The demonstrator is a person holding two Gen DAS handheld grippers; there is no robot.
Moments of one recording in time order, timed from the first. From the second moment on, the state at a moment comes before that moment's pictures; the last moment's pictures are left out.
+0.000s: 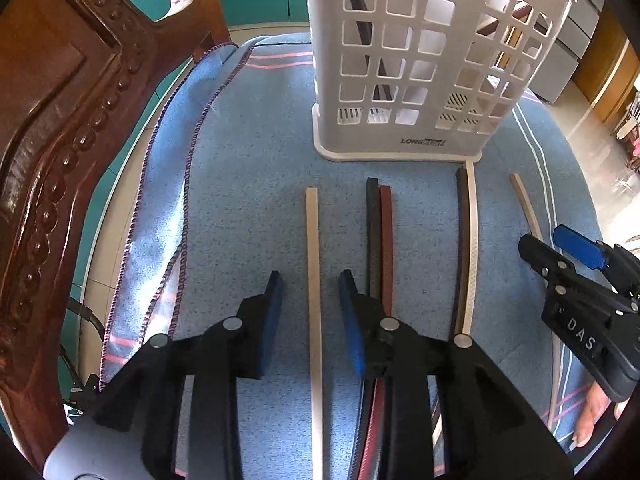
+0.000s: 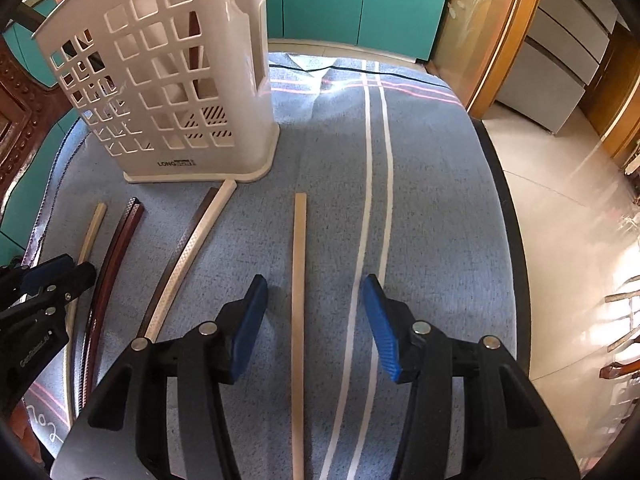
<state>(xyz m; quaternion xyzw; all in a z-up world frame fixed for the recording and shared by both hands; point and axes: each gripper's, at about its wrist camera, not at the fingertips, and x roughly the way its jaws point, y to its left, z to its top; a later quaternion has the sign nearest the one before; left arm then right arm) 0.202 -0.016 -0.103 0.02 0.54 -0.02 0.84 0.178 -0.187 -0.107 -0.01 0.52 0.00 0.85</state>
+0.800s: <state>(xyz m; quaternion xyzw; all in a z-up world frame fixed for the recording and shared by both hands) 0.194 -0.018 -0.095 -0.01 0.52 -0.04 0.85 0.161 -0.186 -0.087 0.03 0.49 0.04 0.87</state>
